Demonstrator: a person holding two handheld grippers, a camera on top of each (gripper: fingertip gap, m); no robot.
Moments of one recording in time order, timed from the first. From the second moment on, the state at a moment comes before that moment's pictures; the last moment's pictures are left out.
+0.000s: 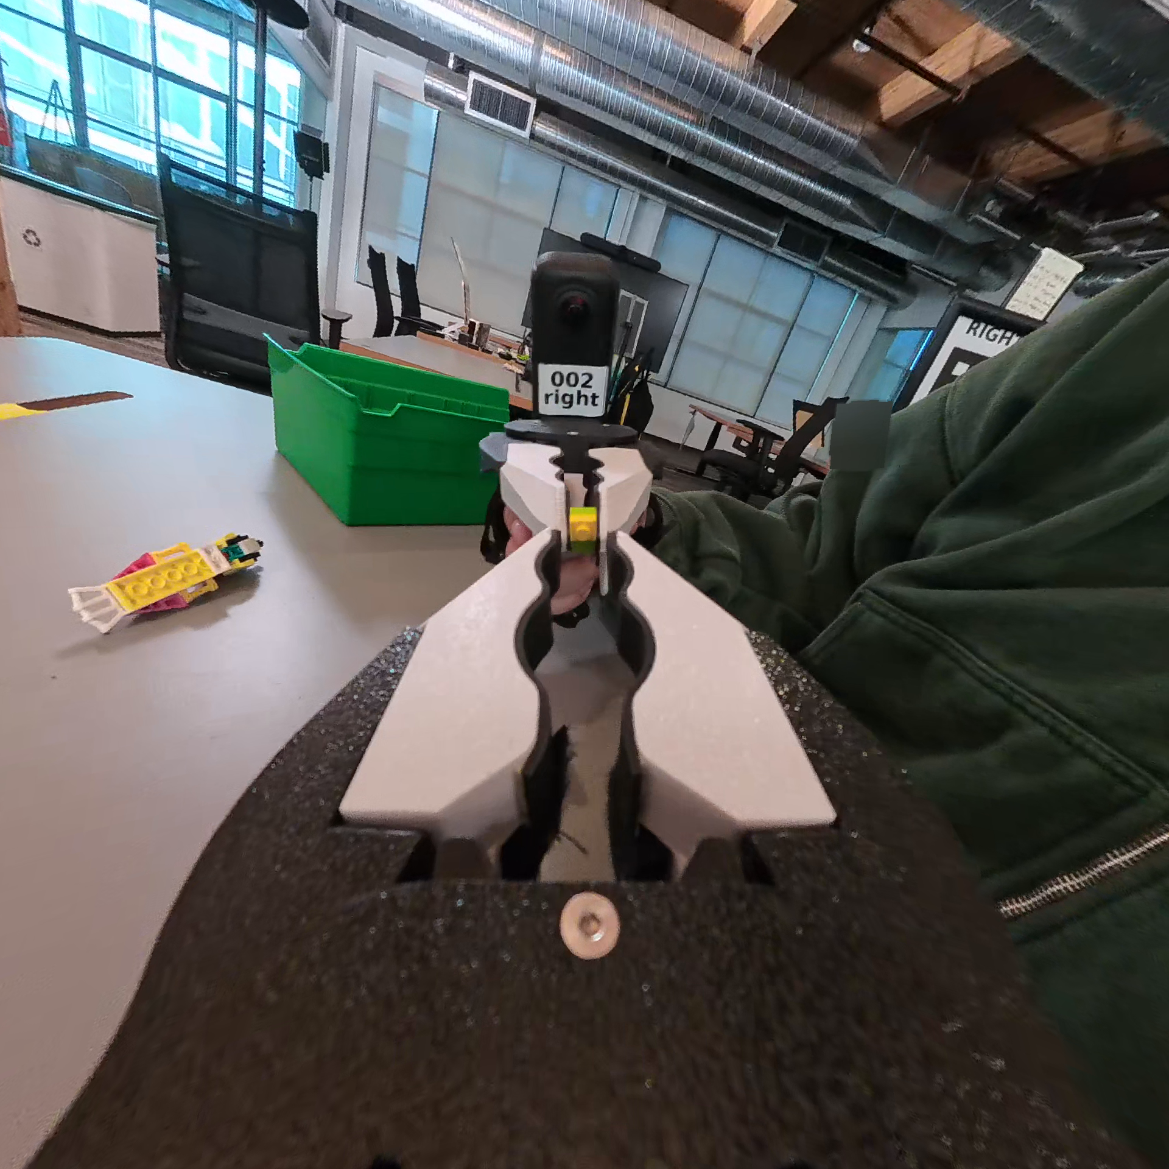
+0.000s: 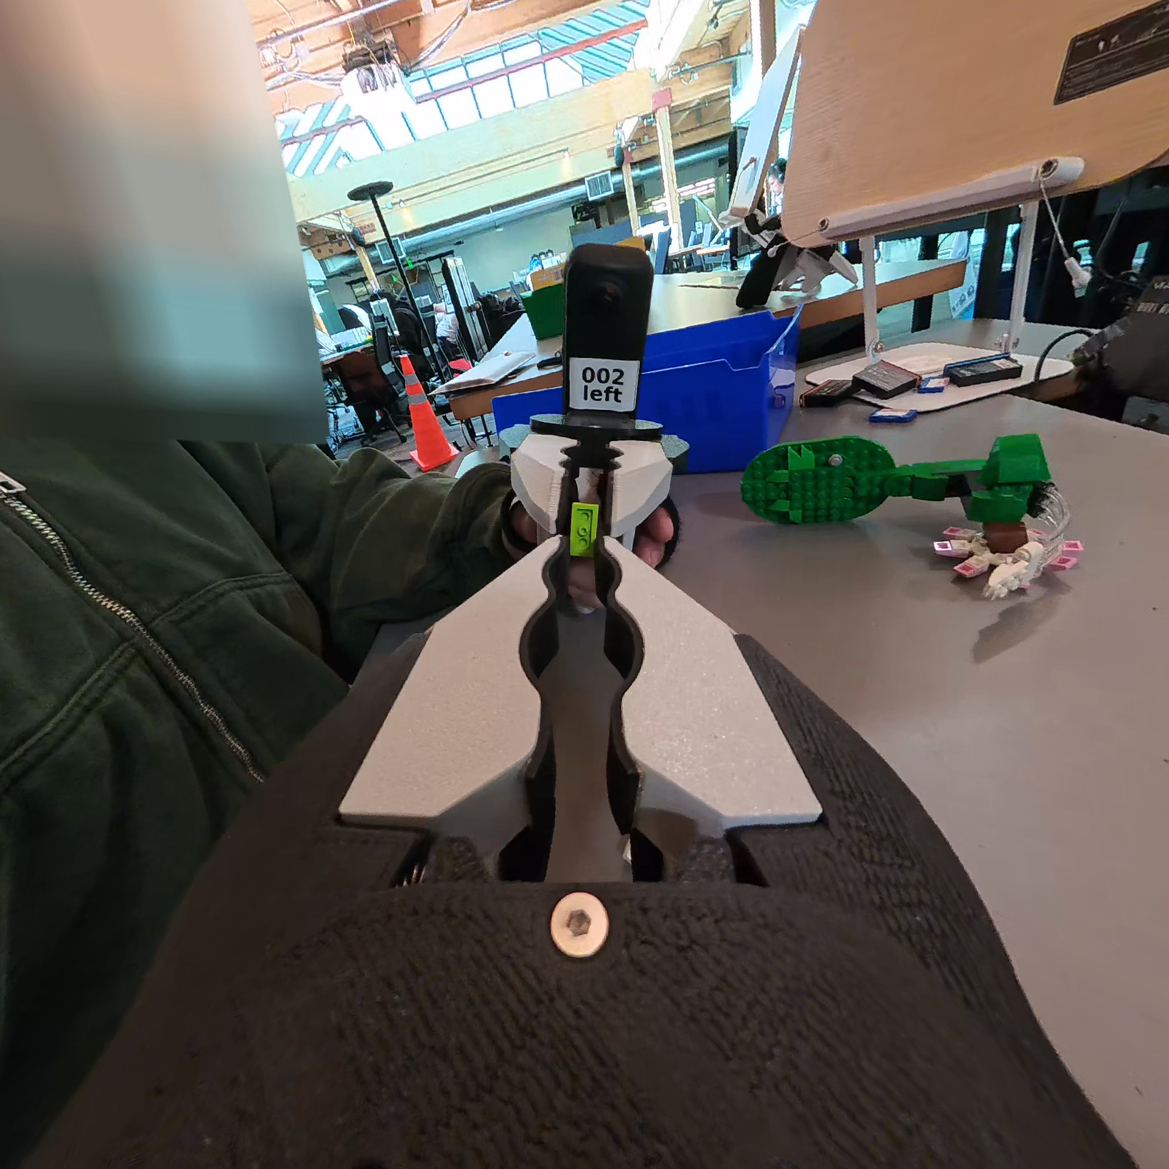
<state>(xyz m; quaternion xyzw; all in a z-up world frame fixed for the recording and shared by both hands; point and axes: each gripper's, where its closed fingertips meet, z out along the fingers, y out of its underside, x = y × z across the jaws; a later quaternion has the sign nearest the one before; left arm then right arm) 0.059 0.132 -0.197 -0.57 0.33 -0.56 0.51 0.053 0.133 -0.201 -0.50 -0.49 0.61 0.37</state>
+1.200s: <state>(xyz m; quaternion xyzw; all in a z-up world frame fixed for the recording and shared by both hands) 0.069 0.125 -0.211 -0.59 0.38 -0.52 0.49 0.056 0.125 -0.217 -0.50 -0.55 0.55 0.39</state>
